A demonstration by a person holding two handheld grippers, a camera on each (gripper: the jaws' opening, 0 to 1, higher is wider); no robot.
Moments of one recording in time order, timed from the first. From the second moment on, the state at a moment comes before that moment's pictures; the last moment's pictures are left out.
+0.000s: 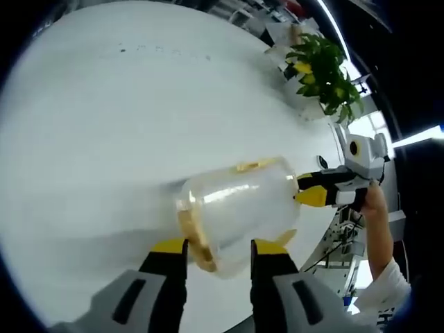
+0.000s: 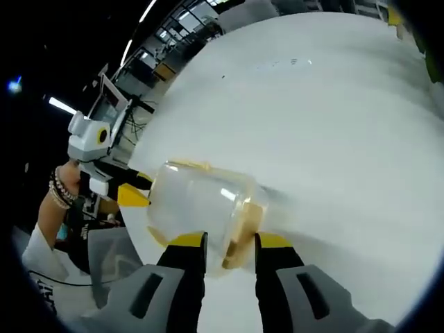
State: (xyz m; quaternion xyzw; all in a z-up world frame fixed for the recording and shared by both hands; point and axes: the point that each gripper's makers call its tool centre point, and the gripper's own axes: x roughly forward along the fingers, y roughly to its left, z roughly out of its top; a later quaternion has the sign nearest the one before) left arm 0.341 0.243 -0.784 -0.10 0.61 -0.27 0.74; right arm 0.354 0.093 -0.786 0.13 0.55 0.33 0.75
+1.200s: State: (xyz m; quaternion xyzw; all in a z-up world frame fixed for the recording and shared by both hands) left arm 0.343 0.247 -0.786 -0.07 0.62 -0.27 0.73; right arm 0.350 0.100 -0.785 0.12 0.57 0.33 0.74
